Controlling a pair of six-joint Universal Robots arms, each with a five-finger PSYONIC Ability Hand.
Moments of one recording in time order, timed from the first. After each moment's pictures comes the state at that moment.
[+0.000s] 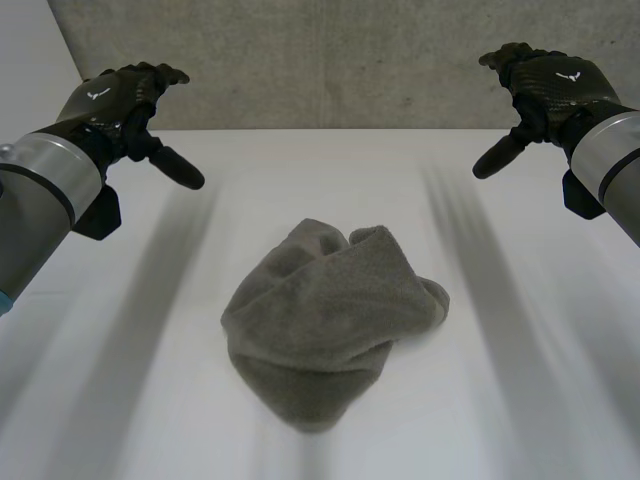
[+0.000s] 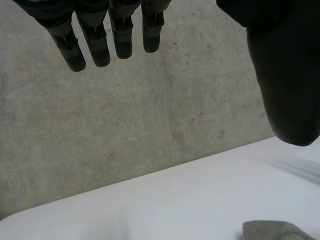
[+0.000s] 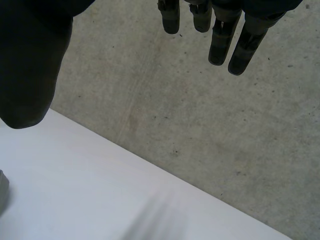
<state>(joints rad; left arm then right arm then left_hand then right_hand) 4.40 -1.75 -1.37 3.09 -1.48 3.04 1.84 -1.30 1.23 0.09 1.43 3.05 0.28 0.23 0.22 0.23 0.05 0.10 0.09 0.20 0.23 0.06</state>
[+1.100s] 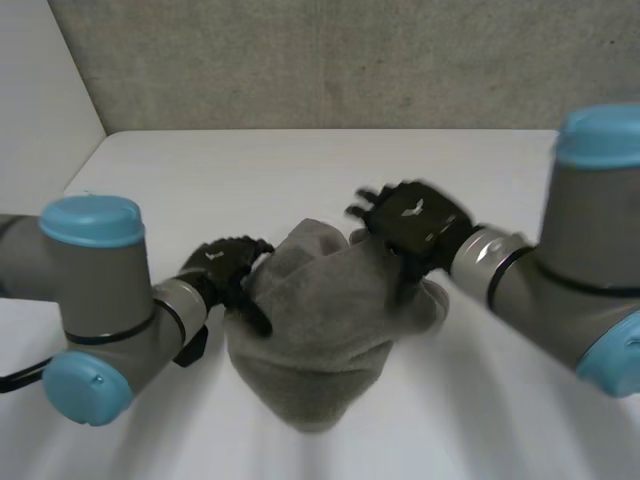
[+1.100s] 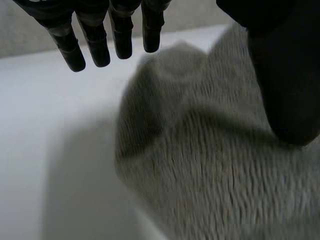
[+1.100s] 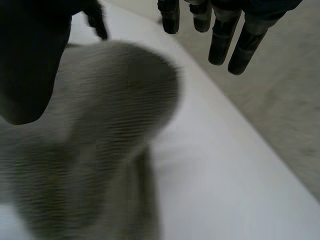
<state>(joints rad) 4.25 -2.10 -1.53 3.17 -1.48 3.08 2.09 -1.16 1.34 0.20 1.31 2.62 0.28 0.23 0.22 0.23 0.06 0.10 0.09 0.20 0.23 0.06</state>
